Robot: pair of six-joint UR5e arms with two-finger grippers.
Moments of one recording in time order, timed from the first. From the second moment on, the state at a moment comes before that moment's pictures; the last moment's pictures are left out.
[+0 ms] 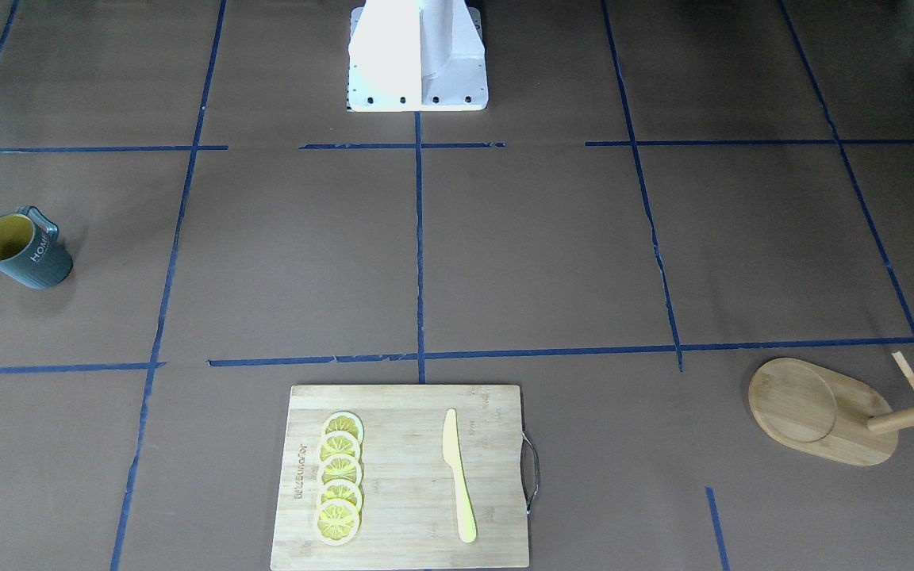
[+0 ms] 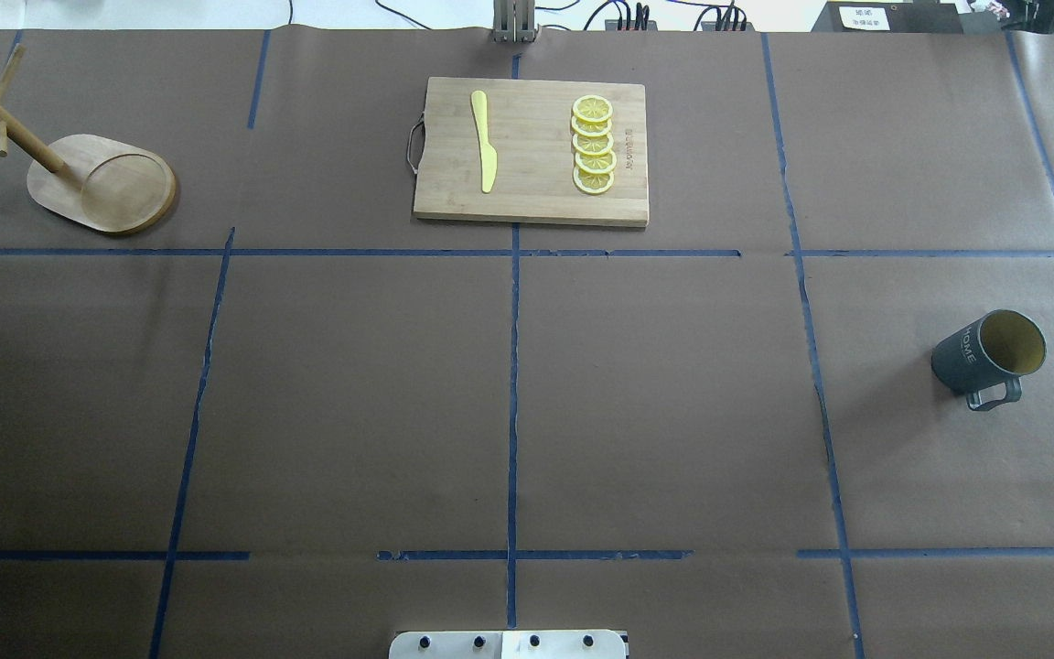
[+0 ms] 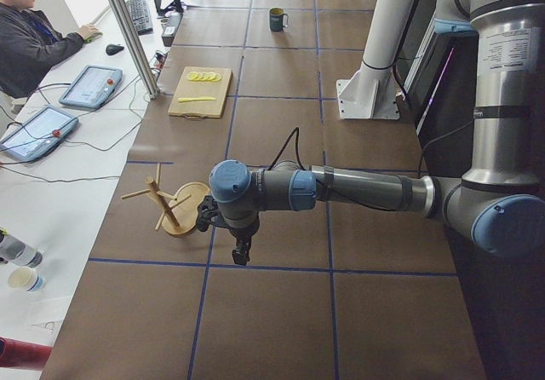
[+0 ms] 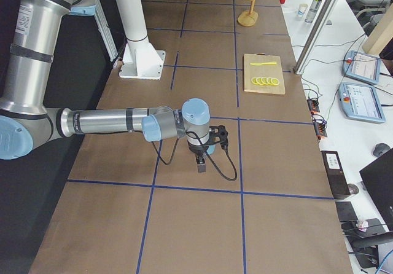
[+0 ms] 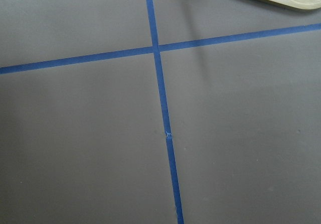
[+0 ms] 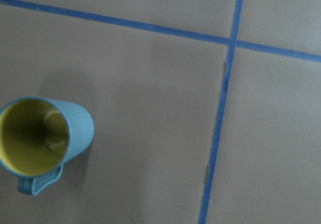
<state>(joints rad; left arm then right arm) -1.56 -1.51 -1.73 -1.43 -2.39 0.17 1.38 -1.83 1.91 -1.39 2.31 0.11</state>
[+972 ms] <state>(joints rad) -1.55 -1.52 -1.72 -1.44 -2.39 0.17 1.13 -1.75 1.78 -1.10 2.22 0.38</state>
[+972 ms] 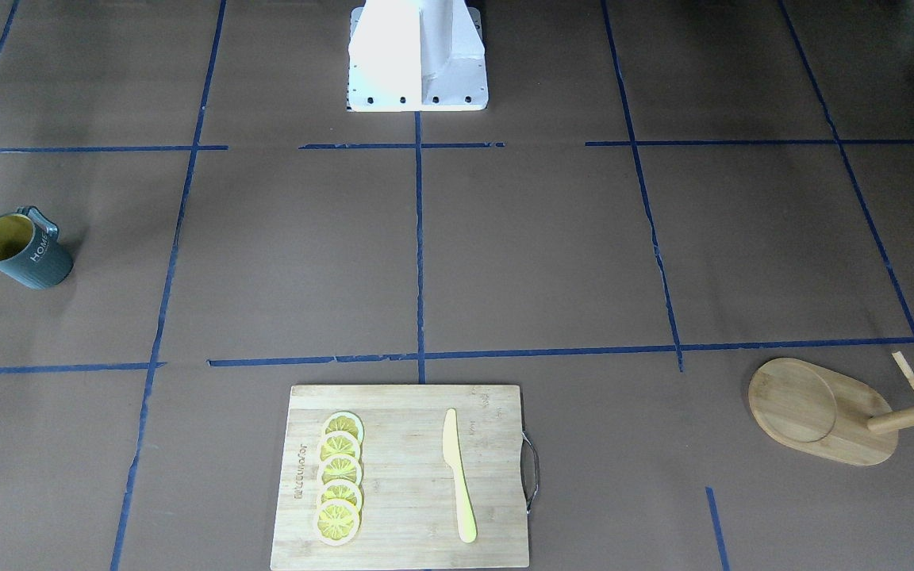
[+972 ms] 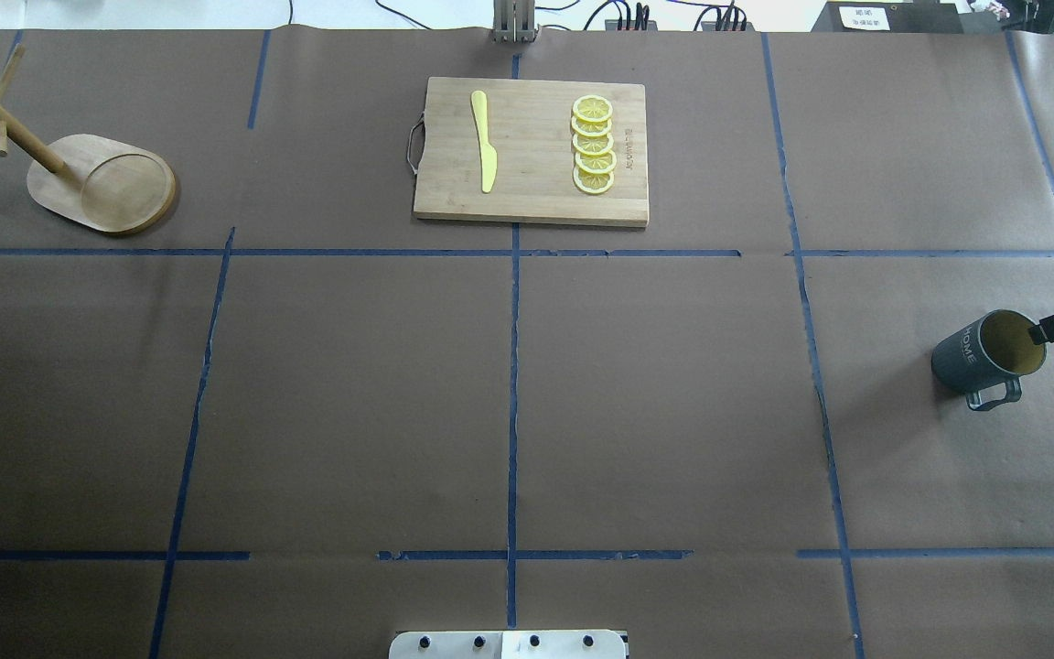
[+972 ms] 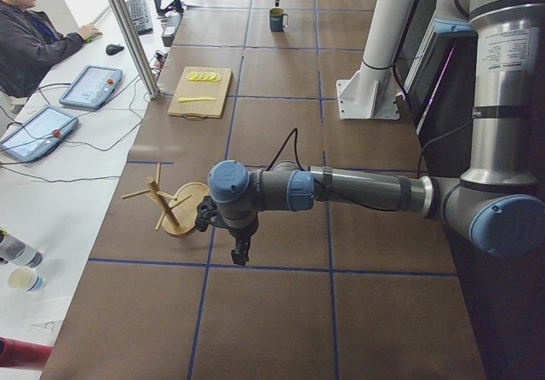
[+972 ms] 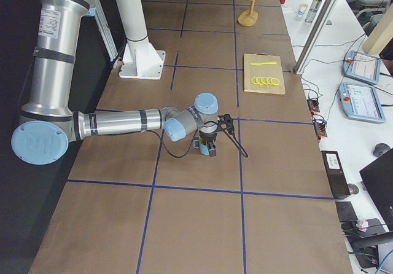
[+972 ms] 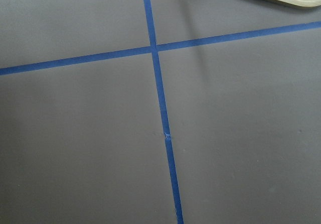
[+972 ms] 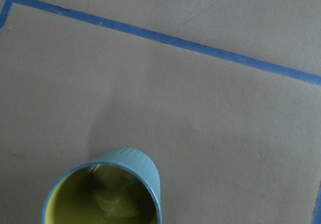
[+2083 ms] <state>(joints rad) -1.55 -1.52 -1.74 -1.44 -2.39 0.17 1.04 -1.70 1.68 -1.07 2.22 0.39</state>
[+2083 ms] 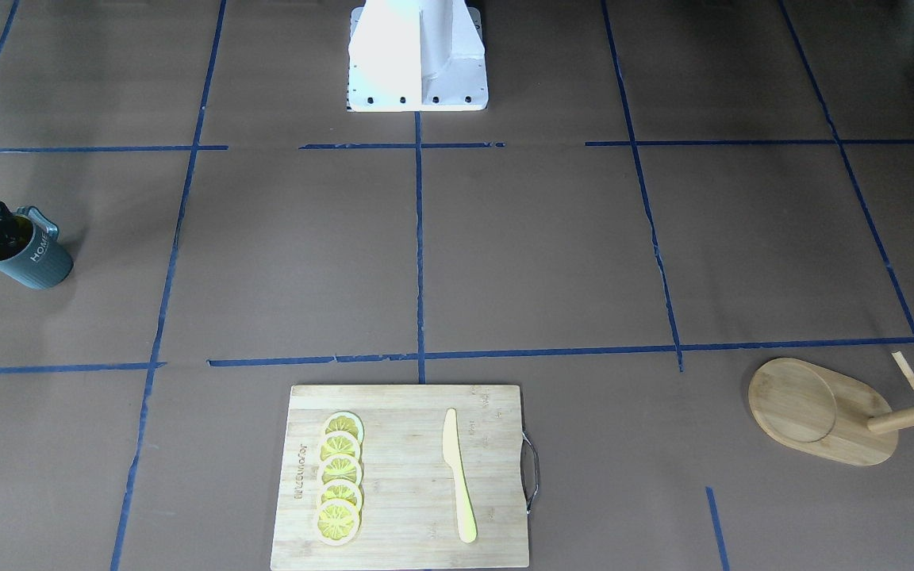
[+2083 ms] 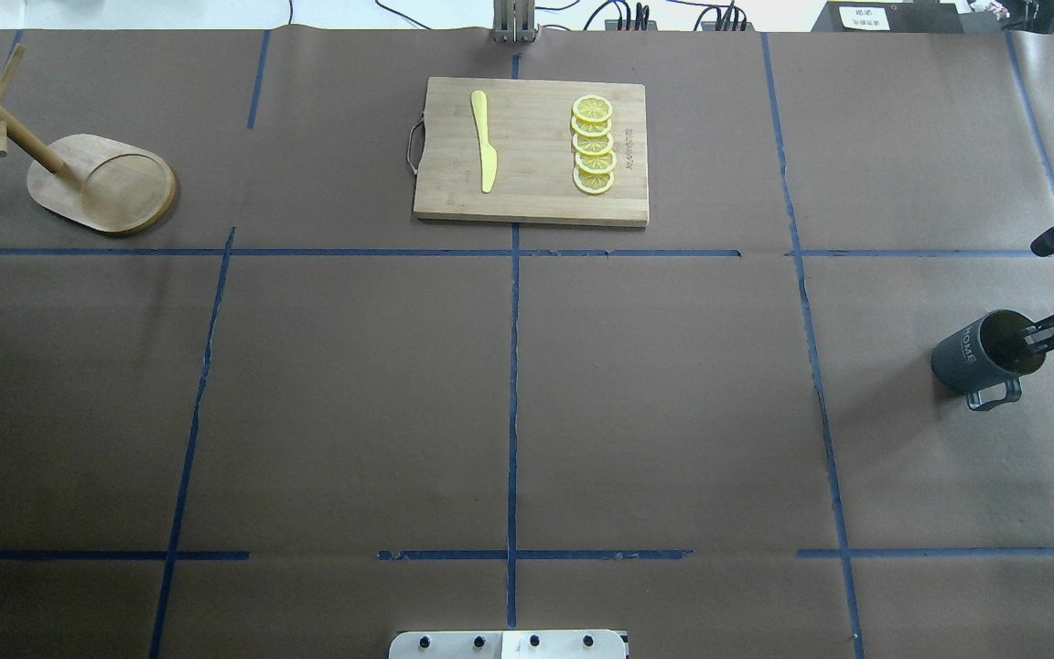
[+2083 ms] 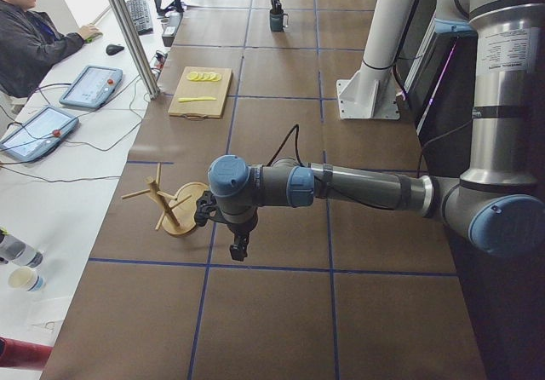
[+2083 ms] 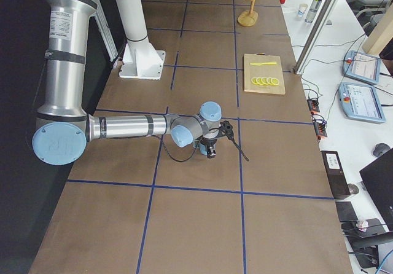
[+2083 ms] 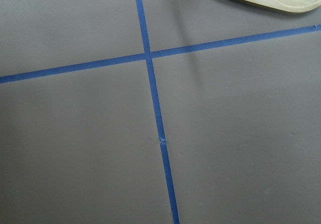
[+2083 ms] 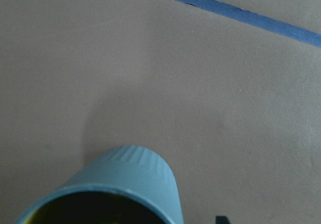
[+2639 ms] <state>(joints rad) -1.55 -1.52 -1.74 -1.44 -2.39 0.17 1.04 -1.68 1.68 -1.07 2.23 0.39</state>
